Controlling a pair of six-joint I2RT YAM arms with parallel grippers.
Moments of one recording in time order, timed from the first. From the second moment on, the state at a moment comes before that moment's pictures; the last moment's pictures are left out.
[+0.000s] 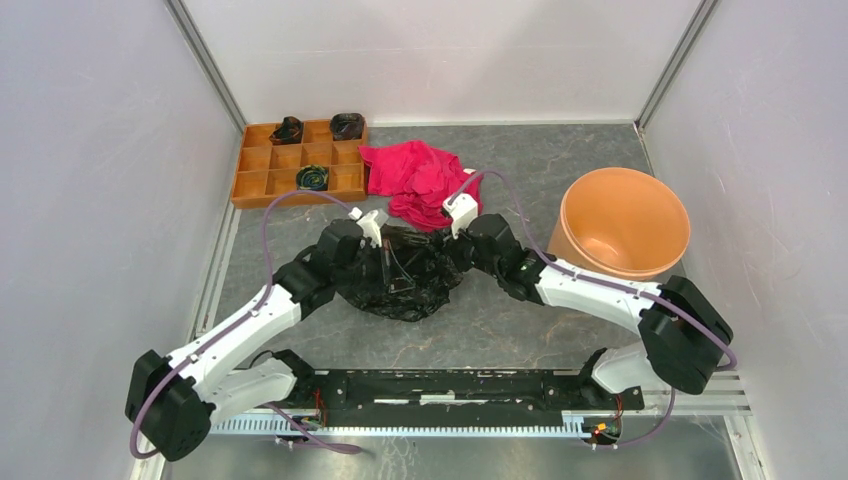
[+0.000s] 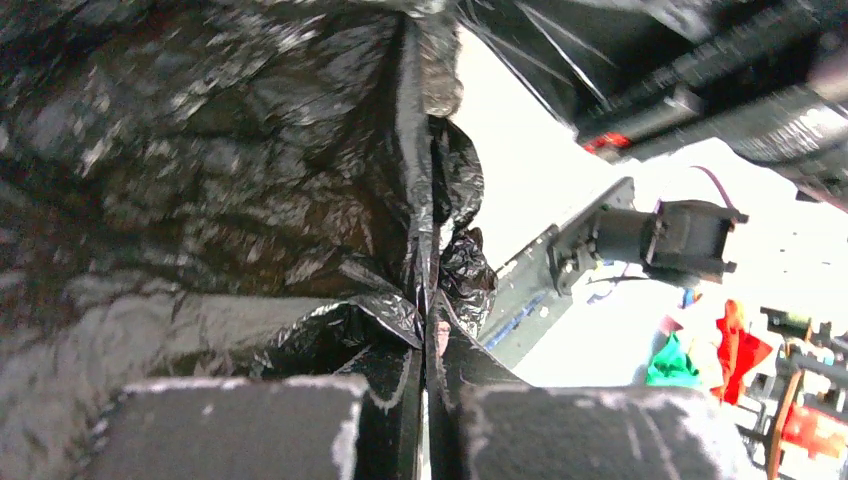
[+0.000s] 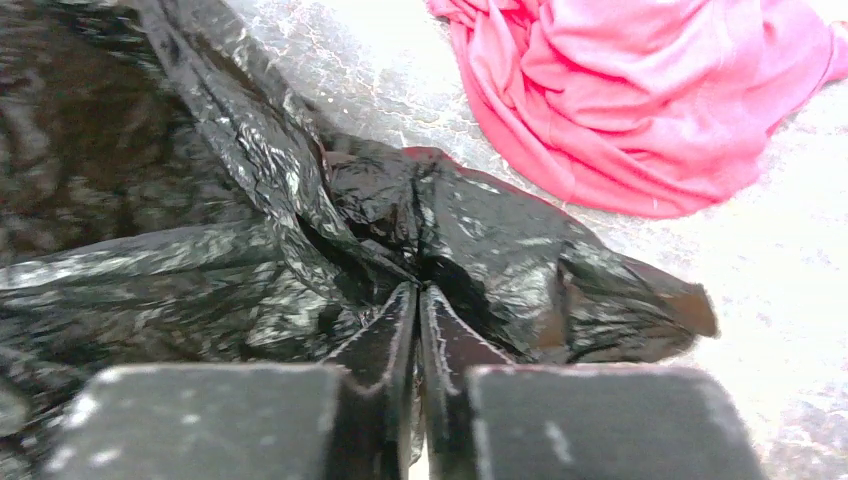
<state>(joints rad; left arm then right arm) -0.63 1.02 0.69 -0.34 0.33 -0.71 0.84 1.41 0.80 0.12 0.12 0.11</state>
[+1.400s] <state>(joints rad) -0.30 1.06 1.13 -0.46 0.29 -0.96 0.64 1.22 0.65 -0.17 -0.36 -0.07</state>
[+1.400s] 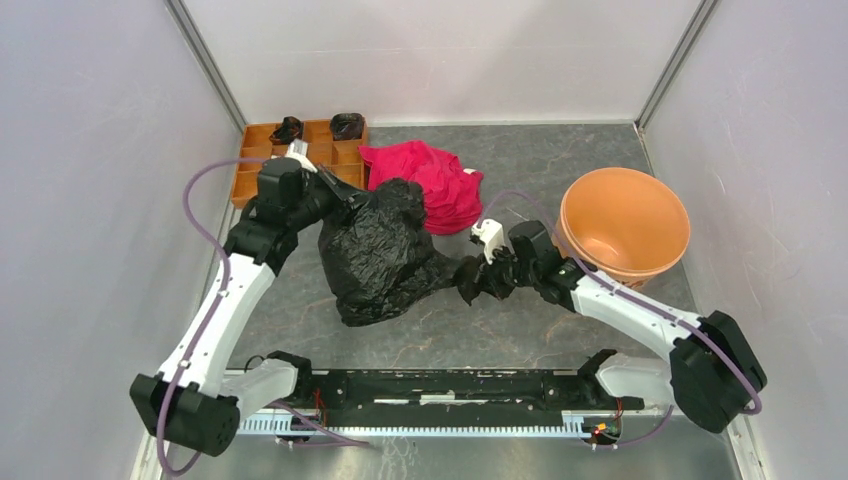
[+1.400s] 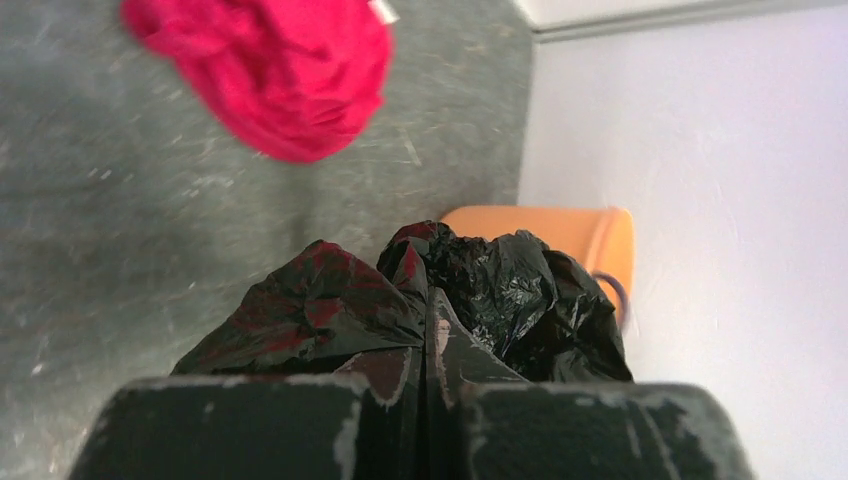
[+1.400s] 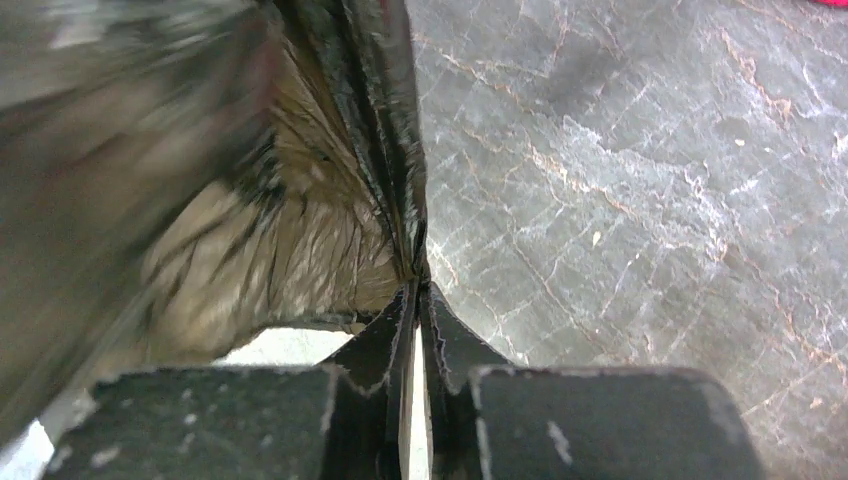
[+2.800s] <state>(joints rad) -0.86 1.17 0.89 -0.63 -0.14 -0.61 0.66 1.50 0.67 0.25 -0.35 0.11</state>
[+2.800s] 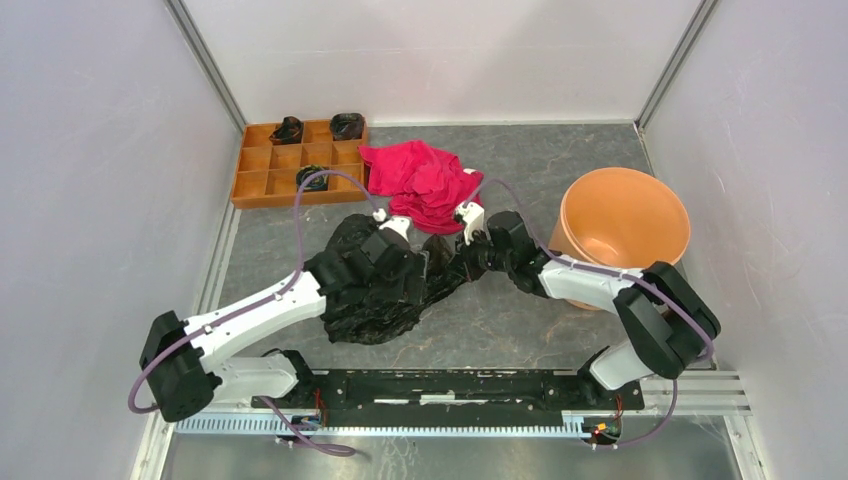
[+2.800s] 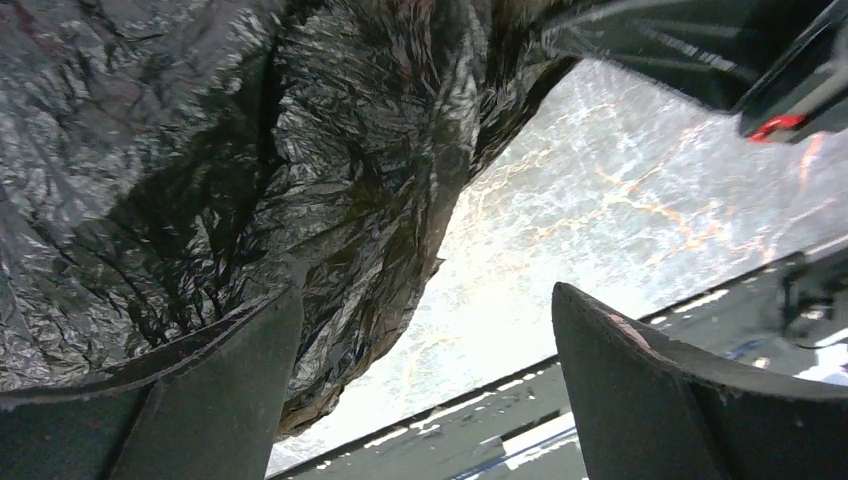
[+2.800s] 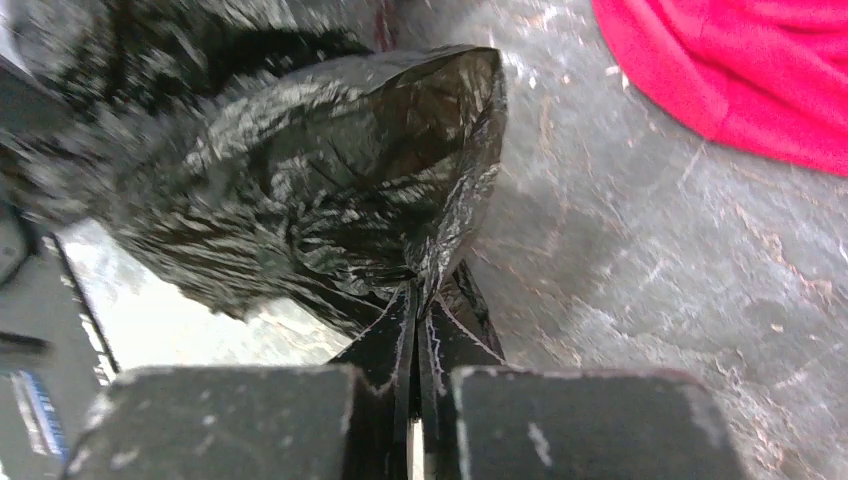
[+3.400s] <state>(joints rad) -1.07 1.39 0.99 -0.96 -0.69 -0.81 0.58 1.41 0.92 -0.04 -0.50 0.15</state>
